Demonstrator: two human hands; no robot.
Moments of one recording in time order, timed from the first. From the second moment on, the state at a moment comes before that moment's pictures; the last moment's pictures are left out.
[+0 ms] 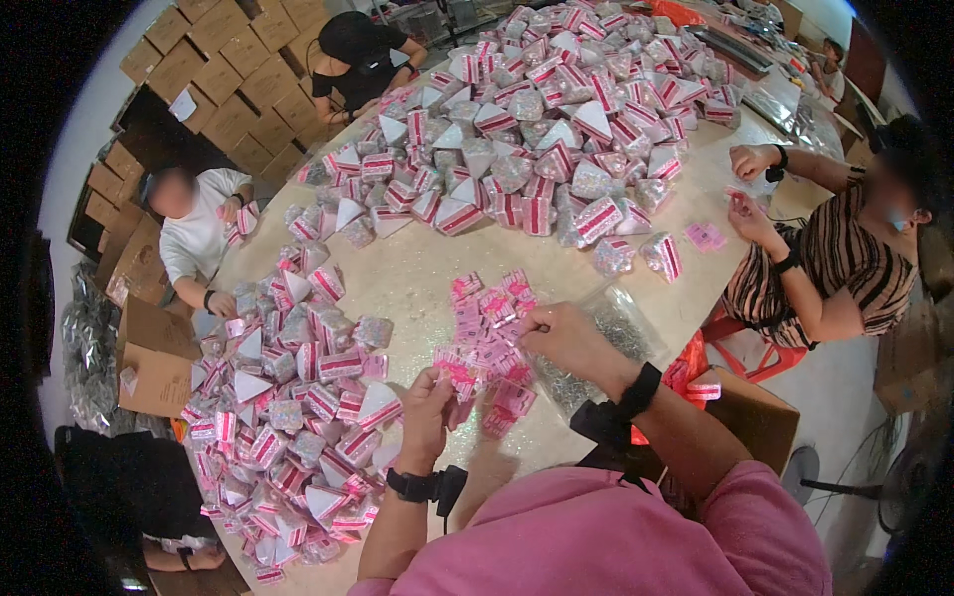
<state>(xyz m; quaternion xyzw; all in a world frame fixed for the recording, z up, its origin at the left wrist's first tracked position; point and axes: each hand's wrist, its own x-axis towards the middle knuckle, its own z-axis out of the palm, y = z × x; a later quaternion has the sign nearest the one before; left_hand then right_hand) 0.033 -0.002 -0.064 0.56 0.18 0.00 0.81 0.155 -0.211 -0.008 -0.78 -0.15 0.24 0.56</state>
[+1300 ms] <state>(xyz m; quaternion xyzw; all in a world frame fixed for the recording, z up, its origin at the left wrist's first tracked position) 0.029 -0.016 -0.082 0.54 0.22 -0.08 0.81 0.157 -0.289 -0.076 -0.77 -0.05 0.23 0.59</state>
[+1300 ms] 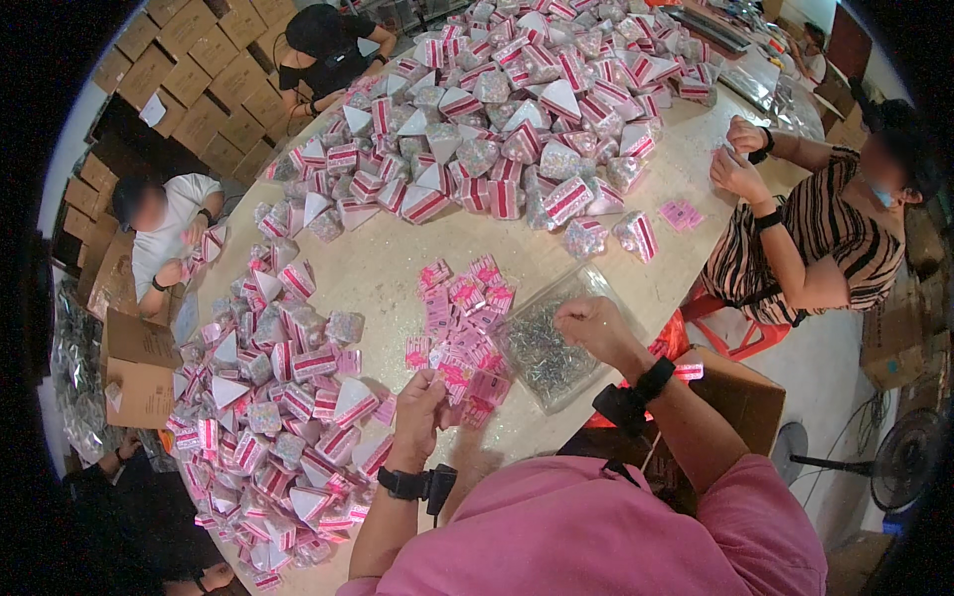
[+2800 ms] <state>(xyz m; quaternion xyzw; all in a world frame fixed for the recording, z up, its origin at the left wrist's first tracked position) 0.034 -0.013 -0.071 0.57 0.17 -0.18 0.78 0.123 -0.220 -0.054 -0.13 0.01 0.63 0.76</state>
